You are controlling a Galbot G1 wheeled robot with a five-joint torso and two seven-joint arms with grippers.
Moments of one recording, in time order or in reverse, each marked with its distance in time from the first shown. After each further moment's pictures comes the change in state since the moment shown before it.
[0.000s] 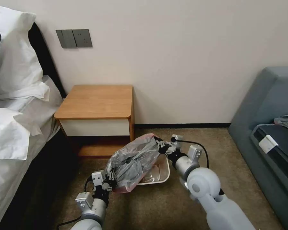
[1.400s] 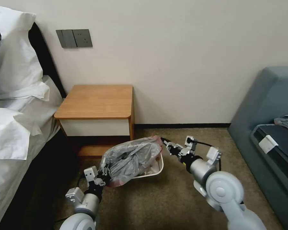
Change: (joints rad) left arm -0.044 0.019 -0.077 0.024 -0.160 0.014 0.046; right arm -0.168 -0.016 0.209 0.218 0.260 -0.072 0.041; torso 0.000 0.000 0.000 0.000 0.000
